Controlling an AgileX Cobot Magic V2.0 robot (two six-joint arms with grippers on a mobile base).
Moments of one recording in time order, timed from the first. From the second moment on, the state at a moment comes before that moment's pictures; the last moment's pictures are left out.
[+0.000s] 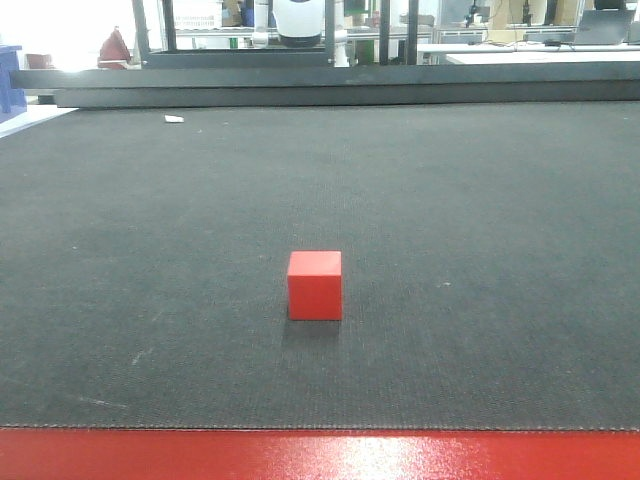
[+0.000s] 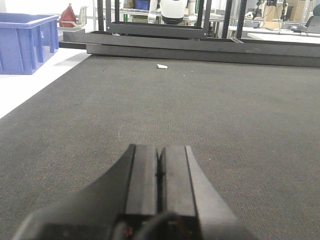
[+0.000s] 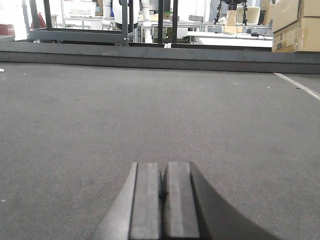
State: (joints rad) left arm -0.08 -0.02 0.03 -0.06 0.02 0.01; right arm -0.02 -0.02 0.03 -0.01 0.03 0.03
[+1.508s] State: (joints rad) left arm -0.08 -0.02 0.03 -0.06 0.02 0.01; right arm -0.02 0.12 -0.31 -0.01 0.25 0.04
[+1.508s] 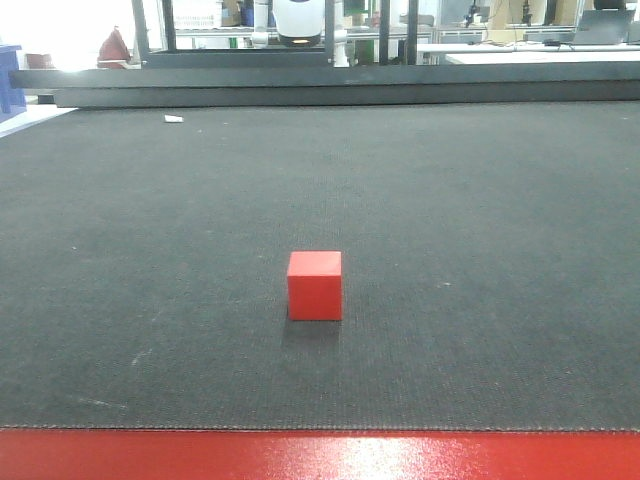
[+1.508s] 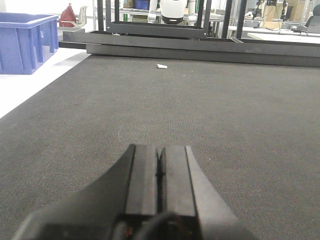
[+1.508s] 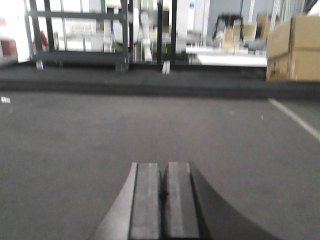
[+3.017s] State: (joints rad) left arm -0.08 -0.02 0.03 -0.06 0.02 0.01; right arm 0.68 1.51 -1.12 -0.09 0.90 0.68
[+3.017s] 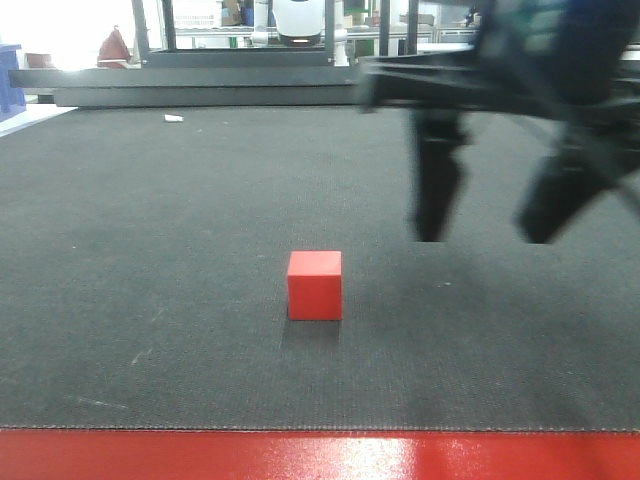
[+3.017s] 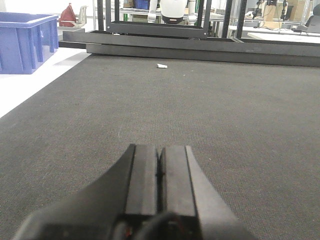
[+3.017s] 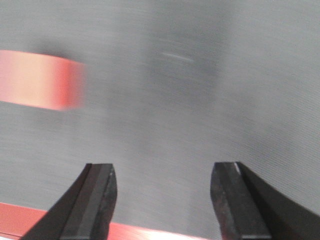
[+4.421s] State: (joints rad) left arm -0.08 -0.02 0.03 -0.06 0.02 0.01; right arm 0.75 1.96 -1.58 -0.03 1.08 0.82
